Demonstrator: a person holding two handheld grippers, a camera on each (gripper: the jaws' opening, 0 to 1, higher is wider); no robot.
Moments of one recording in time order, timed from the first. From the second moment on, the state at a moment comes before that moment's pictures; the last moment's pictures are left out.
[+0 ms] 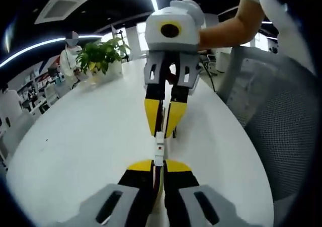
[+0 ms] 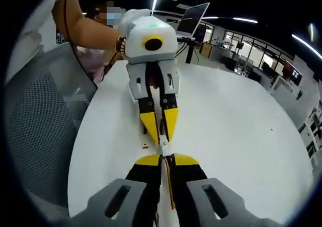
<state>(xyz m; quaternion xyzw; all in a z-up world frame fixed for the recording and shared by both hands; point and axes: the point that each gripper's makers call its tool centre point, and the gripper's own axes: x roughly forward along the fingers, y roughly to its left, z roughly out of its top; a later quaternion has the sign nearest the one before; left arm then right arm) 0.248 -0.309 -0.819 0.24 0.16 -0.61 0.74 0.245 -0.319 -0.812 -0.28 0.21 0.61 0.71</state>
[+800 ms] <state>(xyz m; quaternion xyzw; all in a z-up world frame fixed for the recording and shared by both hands) 0.245 -0.314 -0.816 0.24 0.16 -0.62 0.73 0.242 -0.319 -0.821 -0.32 0.22 0.62 0.68</state>
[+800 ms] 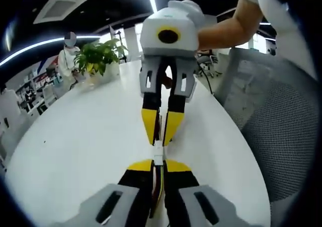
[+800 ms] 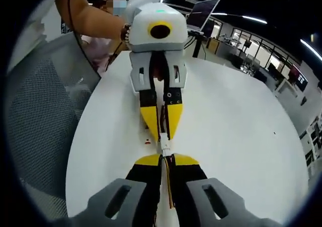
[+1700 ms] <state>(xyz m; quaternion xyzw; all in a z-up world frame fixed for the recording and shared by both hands) 0.249 -0.314 -0.808 0.22 0.15 -0.61 0.75 0.245 -0.314 -0.817 -0.32 0.22 0.61 0.69</state>
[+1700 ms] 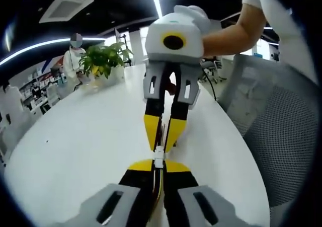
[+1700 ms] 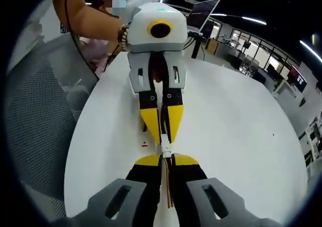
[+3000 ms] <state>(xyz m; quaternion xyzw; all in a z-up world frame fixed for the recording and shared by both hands) 0.318 -0.313 -0.818 0.23 0.16 -0.59 0.76 0.311 -0.311 -0.828 -0.31 0.20 0.59 0.72</state>
